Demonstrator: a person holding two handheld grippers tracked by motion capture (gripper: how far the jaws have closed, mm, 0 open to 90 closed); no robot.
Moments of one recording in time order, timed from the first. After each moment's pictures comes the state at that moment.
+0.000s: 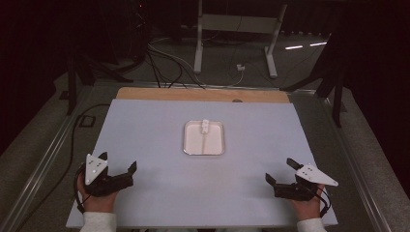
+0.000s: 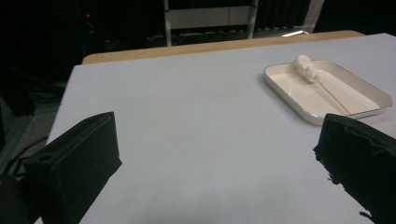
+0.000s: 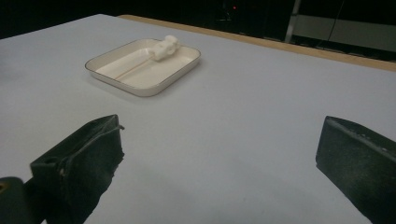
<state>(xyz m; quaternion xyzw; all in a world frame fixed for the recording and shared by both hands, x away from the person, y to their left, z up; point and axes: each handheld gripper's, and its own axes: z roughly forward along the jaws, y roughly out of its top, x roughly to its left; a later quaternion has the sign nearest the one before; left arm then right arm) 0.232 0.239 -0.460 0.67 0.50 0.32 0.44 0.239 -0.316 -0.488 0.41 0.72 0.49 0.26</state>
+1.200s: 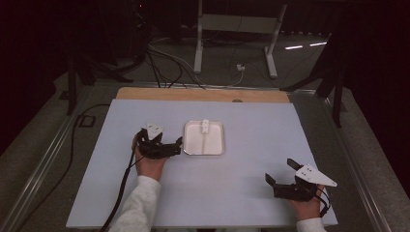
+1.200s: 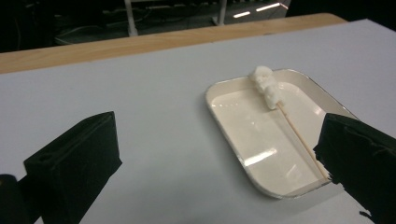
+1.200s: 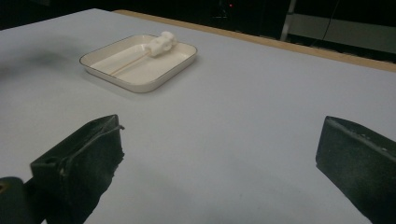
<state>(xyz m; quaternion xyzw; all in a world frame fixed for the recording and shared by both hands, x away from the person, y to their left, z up) 0.344 0.121 -0.468 0.72 0.49 0.26 0.42 0.238 -0.315 -0.489 0.41 0.73 0.48 0.27</state>
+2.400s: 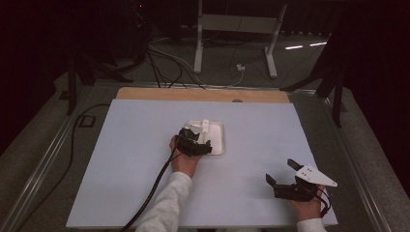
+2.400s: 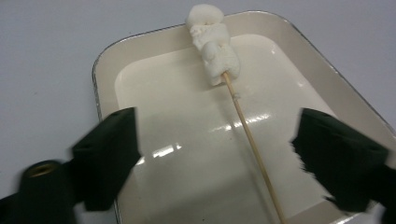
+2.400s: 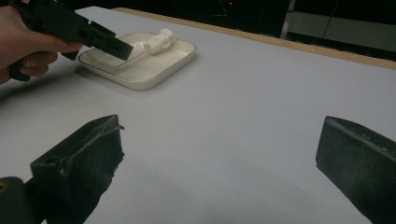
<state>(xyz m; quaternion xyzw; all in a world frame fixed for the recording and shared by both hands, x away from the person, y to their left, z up) 0.383 0.023 -0.513 0.75 0.52 0.22 0.34 0.237 -0.317 -0.489 0.41 0.73 0.48 0.27</state>
